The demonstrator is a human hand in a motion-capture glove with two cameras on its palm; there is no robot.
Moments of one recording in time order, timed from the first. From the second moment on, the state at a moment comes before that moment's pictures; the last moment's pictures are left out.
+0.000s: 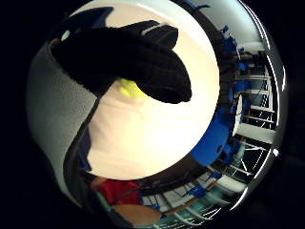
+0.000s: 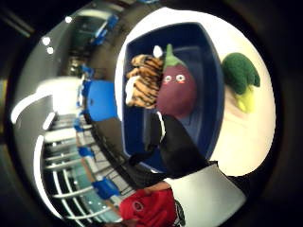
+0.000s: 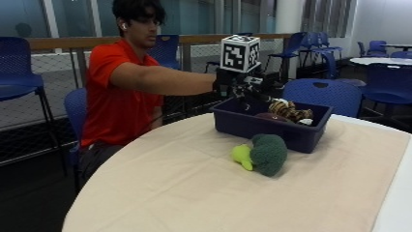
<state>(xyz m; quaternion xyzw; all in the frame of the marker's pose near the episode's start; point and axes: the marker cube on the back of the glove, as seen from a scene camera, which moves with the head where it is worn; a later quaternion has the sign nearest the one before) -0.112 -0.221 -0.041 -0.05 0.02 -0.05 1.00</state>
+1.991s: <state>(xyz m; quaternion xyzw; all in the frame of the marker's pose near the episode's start) -0.042 -0.291 0.007 0.03 0.06 0.00 1.00</state>
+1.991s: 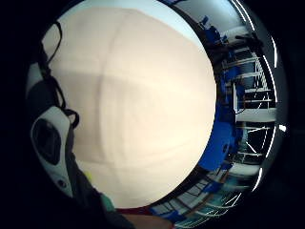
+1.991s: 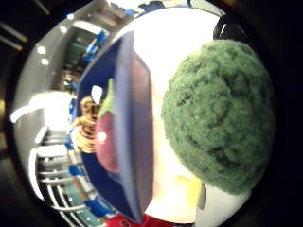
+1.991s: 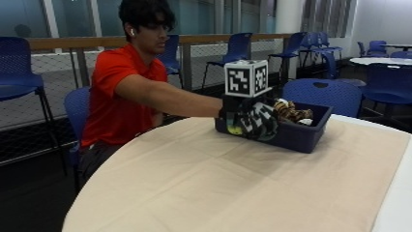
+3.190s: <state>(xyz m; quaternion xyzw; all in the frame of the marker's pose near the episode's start) -0.178 -0.190 -0.041 -0.09 0.05 -0.14 0.98</state>
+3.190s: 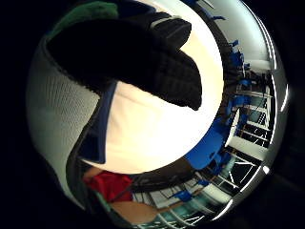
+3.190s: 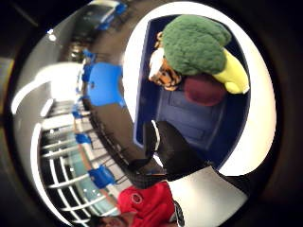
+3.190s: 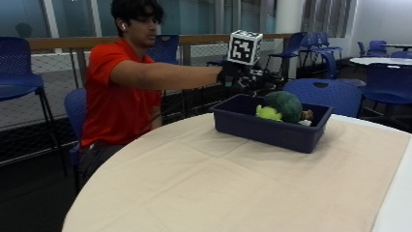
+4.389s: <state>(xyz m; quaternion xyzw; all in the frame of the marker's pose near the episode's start) 0.041 -0.065 0.008 -0.06 0.03 -0.05 1.00</state>
